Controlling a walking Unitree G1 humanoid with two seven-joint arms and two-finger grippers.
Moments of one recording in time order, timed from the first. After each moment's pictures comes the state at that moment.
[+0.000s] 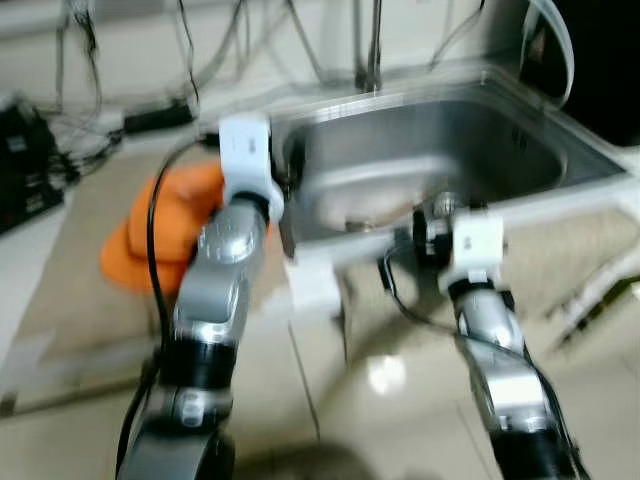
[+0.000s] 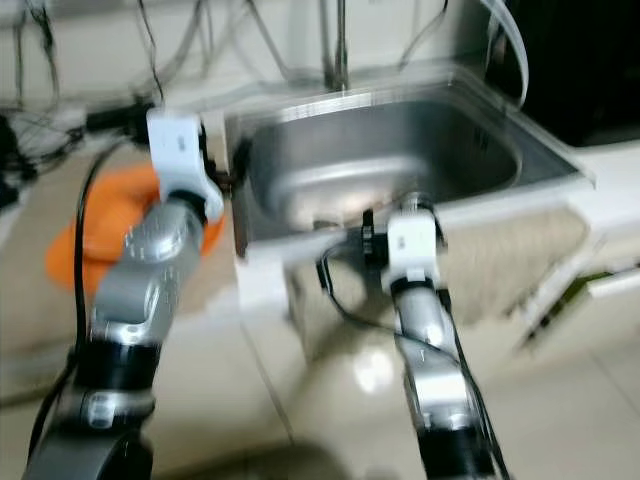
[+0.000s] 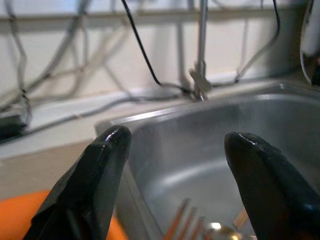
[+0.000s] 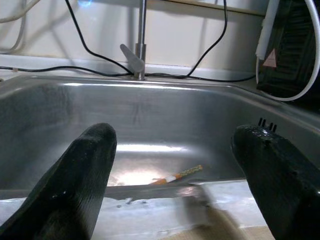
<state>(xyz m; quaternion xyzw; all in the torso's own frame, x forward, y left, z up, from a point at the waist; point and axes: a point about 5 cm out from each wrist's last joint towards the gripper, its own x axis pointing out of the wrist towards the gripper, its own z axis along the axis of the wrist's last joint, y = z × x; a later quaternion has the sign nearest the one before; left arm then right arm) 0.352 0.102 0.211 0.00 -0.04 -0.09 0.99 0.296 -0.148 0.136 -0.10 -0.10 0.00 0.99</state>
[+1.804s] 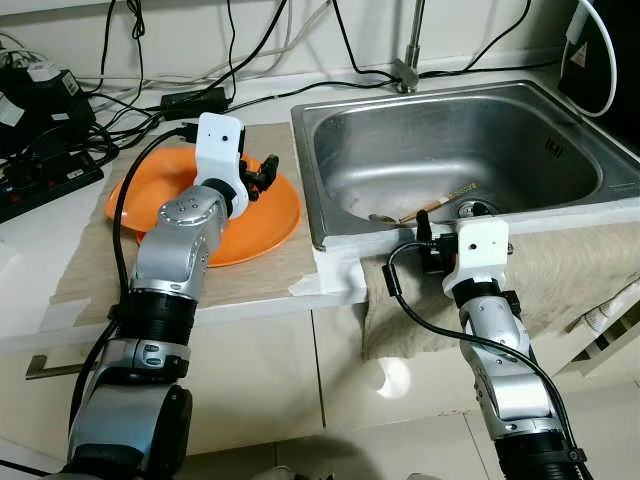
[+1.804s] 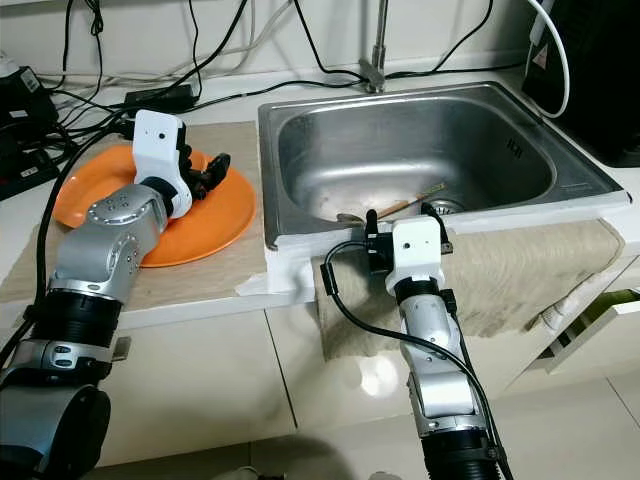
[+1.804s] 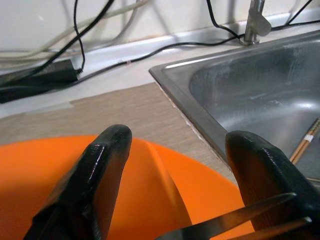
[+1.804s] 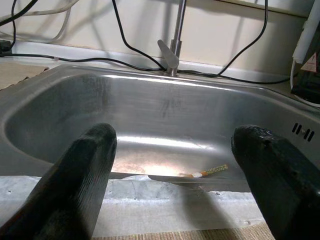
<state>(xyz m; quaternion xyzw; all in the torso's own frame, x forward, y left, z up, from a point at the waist) 0.375 0.154 0.200 0.04 0.05 -0.11 0.99 0.292 -0.149 0.127 -0.10 -0.08 0.01 0.99</state>
